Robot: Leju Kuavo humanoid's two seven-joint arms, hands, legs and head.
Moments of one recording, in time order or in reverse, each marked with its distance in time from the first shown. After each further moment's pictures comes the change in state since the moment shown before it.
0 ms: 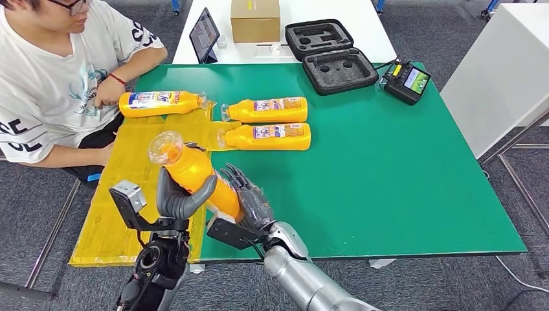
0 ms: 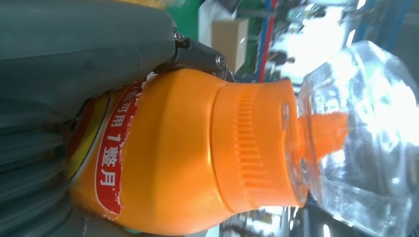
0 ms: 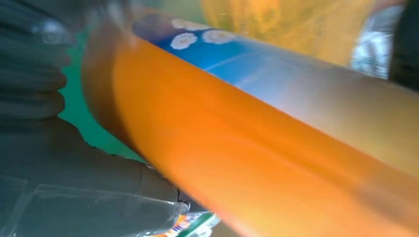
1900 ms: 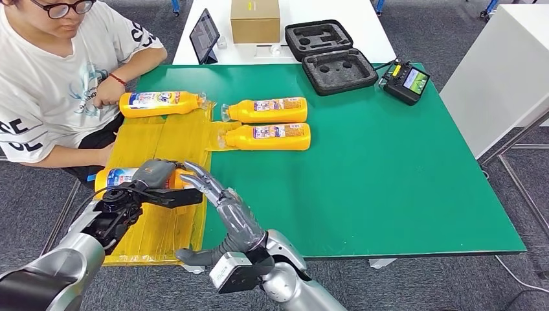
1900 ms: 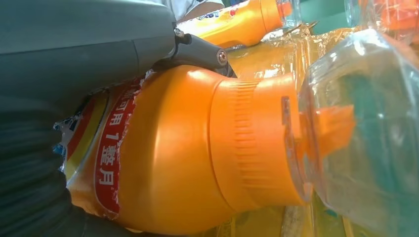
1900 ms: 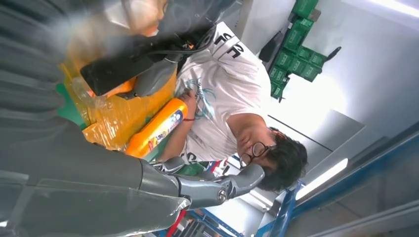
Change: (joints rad) left arm -0.559 0.251 -0.031 0.957 -1.402 0.003 0.237; right arm 0.208 -0.096 0.132 -0.650 -0.181 0.252 -0.126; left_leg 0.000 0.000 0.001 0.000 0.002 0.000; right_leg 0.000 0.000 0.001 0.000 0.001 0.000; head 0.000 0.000
